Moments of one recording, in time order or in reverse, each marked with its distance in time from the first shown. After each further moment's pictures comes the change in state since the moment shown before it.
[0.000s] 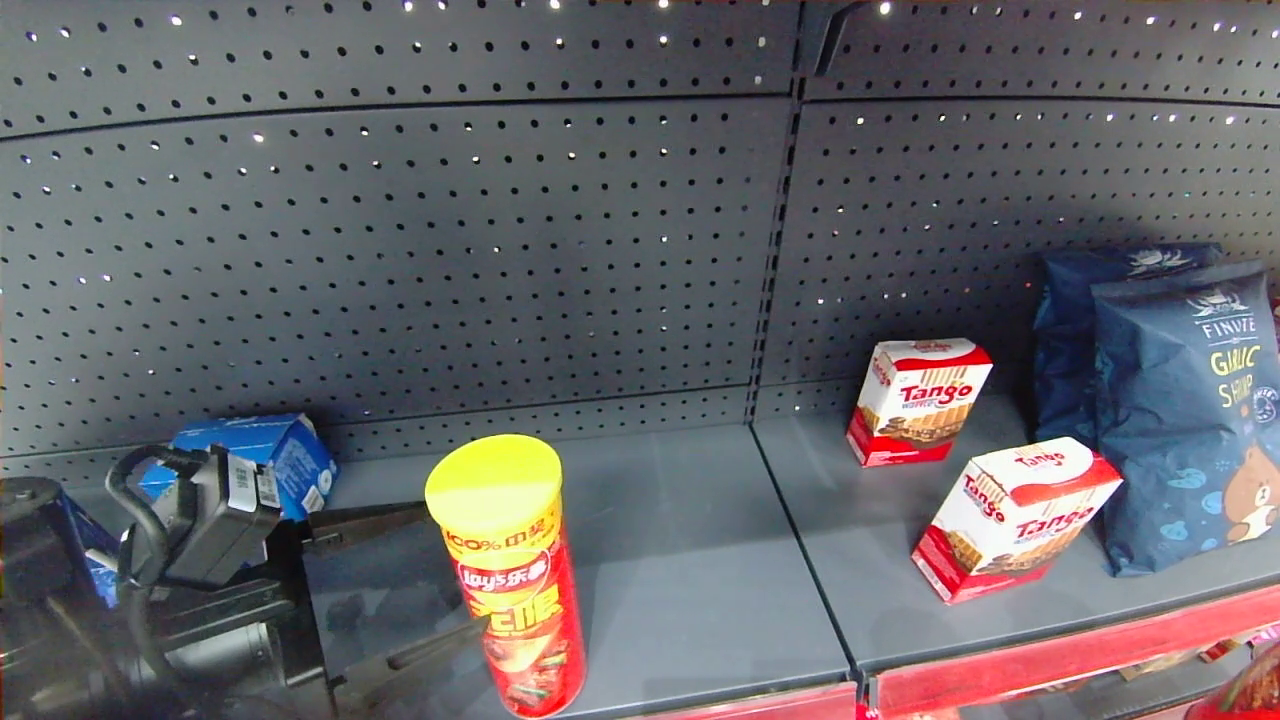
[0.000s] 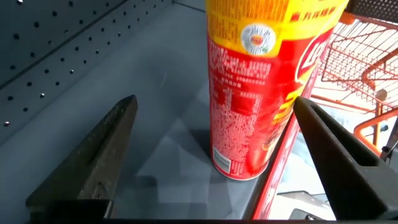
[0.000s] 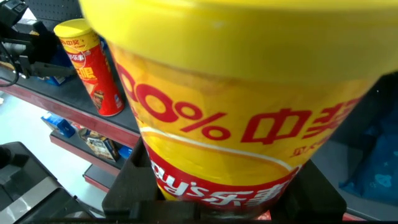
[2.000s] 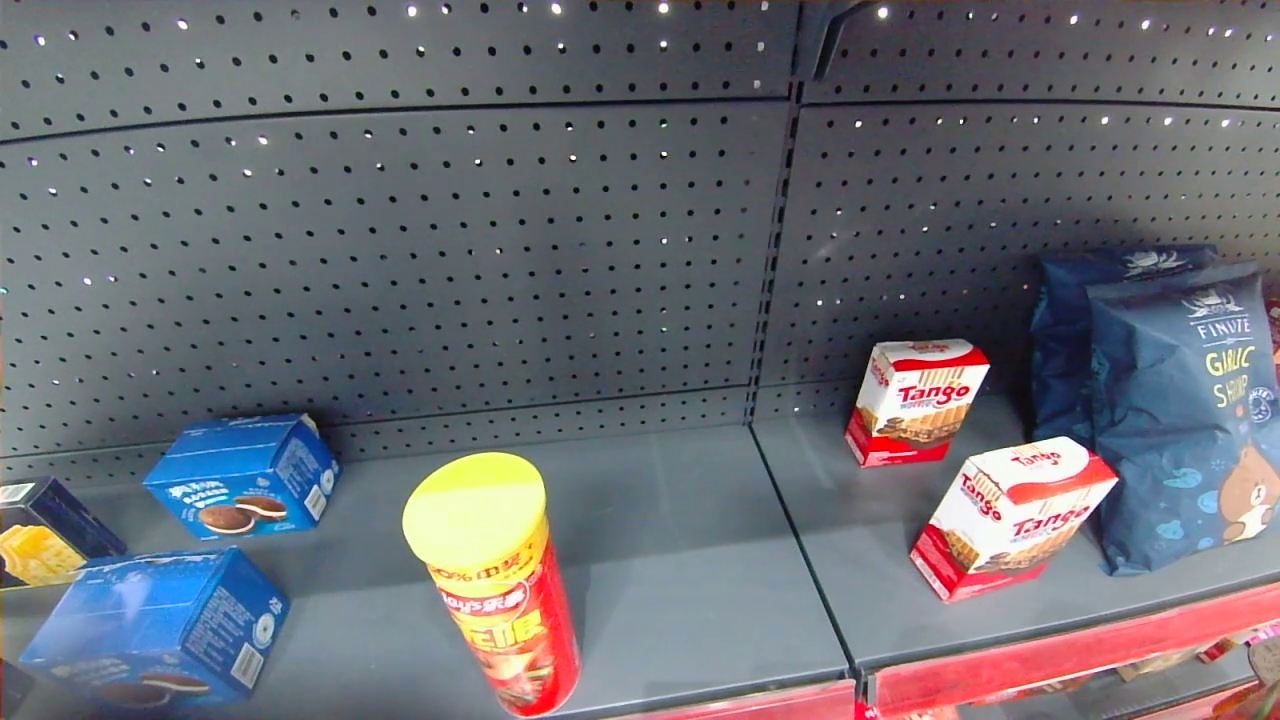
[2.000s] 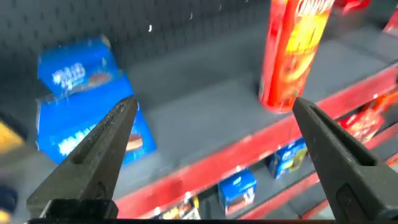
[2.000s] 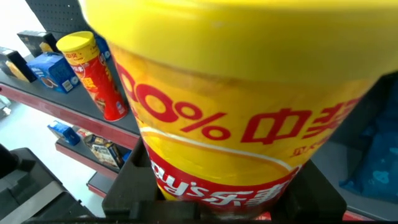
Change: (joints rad) left arm 0.022 -1.250 0.085 0.919 0.544 -0.125; right arm 0.002 -0.066 0.022 0.000 0.004 0.010
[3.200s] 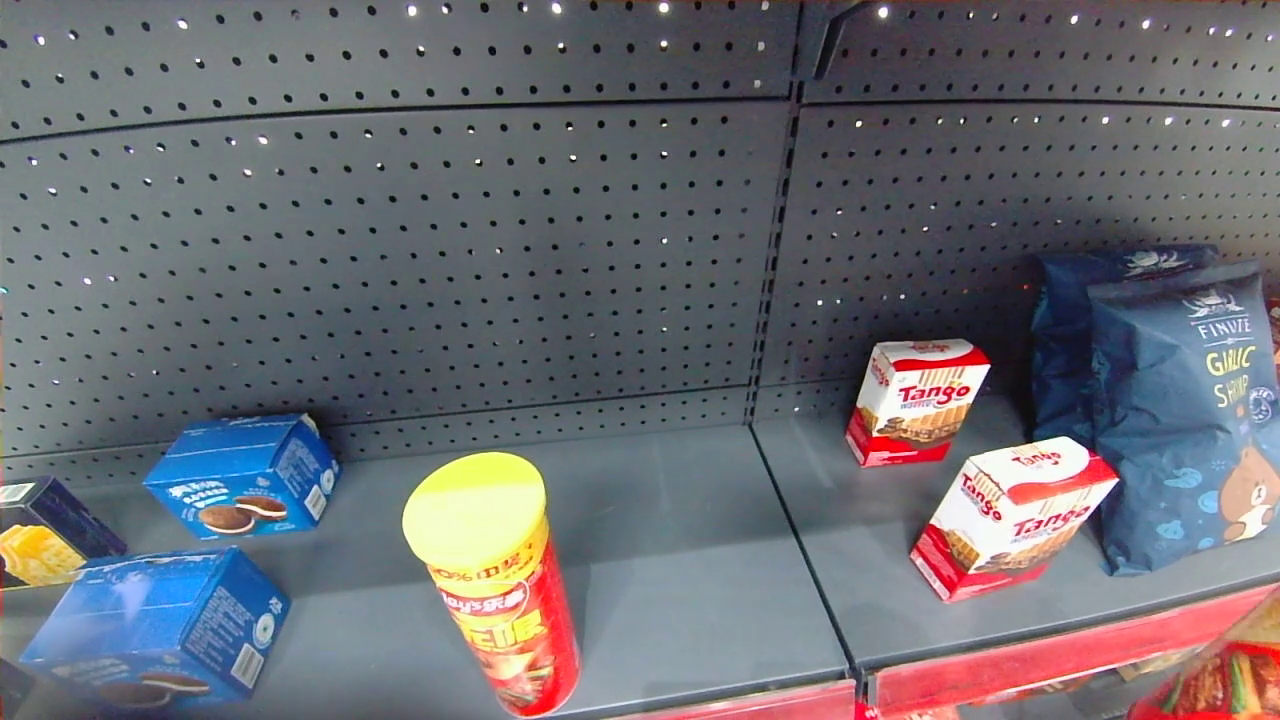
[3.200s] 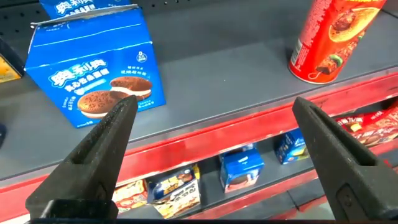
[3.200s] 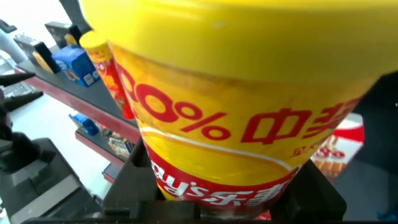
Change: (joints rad) left arm -0.001 -0.047 0.133 -0.008 0.122 -0.081; right arm 0.002 0.151 0.012 -0.137 0.102 0.001
